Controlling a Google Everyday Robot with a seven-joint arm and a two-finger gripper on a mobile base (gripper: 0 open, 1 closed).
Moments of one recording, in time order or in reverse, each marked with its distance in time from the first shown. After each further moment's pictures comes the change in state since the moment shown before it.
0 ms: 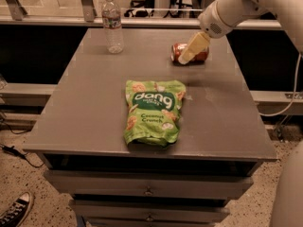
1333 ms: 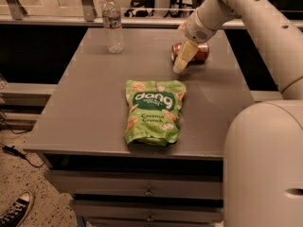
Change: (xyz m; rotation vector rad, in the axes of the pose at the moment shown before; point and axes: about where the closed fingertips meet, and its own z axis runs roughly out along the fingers) arm 0.002 0.011 0.062 -0.198 0.050 -0.196
